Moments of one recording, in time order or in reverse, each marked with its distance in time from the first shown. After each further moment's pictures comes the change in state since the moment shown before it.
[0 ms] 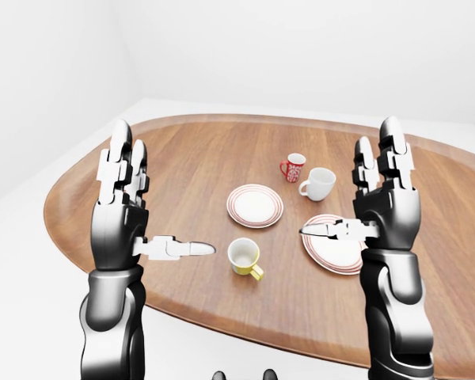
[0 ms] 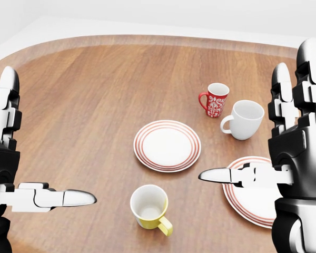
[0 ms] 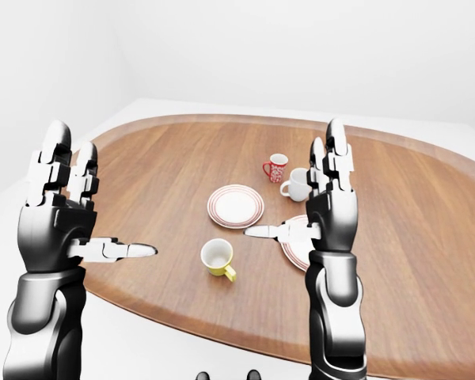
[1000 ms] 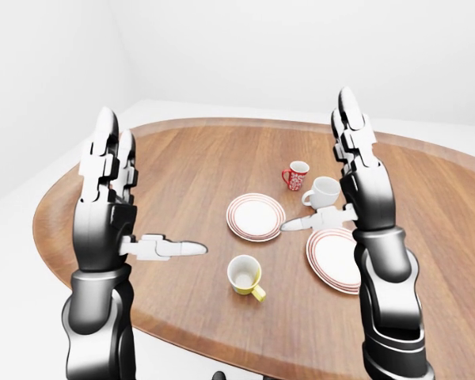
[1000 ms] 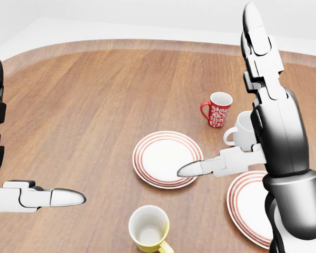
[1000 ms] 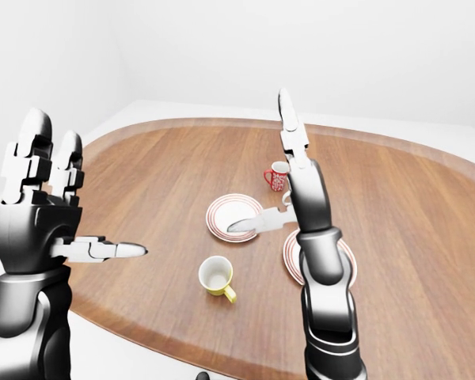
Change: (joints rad) left arm -0.024 0.029 0.056 -0.038 -0.007 0.000 -0.043; right arm -0.157 -0.054 0.071 0.027 -0.342 0.000 0.154
